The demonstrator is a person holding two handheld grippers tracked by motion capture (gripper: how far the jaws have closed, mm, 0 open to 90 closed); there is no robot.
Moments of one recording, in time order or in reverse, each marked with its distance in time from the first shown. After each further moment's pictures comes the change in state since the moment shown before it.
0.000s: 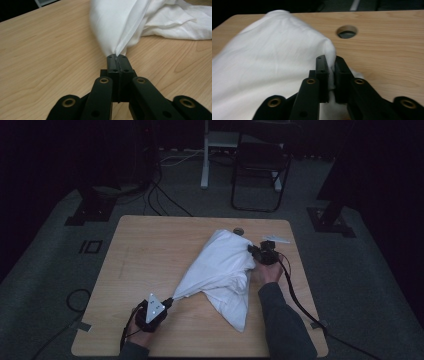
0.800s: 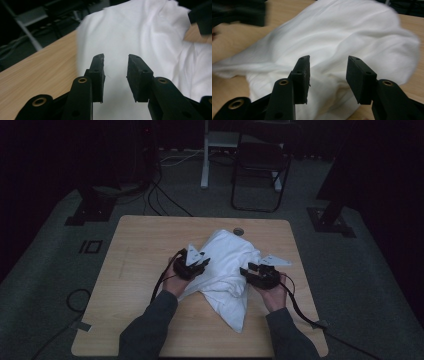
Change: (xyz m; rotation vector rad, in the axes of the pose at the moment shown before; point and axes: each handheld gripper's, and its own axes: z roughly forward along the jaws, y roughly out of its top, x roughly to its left) left arm 0.016 0.139 0.122 -0.013 -0.102 0.092; right arm 0.051 -0.041 -0.073 0.008 0.135 -0.226
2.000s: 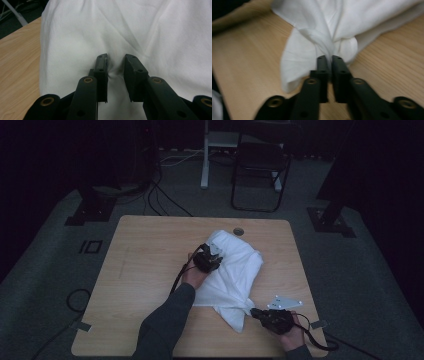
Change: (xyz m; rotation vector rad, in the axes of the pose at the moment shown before) left arm -0.010 0.010 0.068 0.170 -0.010 -0.048; right arm 0.030 -0.091 -0.070 0.167 0.166 -0.093
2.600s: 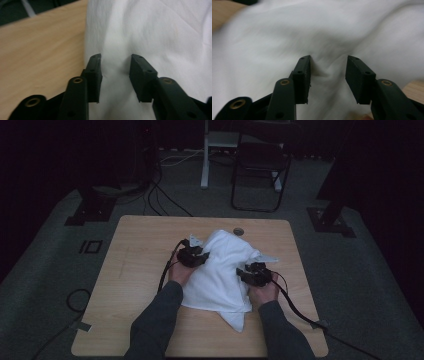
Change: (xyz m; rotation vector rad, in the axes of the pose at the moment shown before) left arm 0.048 -0.025 -0.018 -0.023 -0.026 -0.191; right arm -0.066 0.093 0.094 -0.028 -0.251 0.161
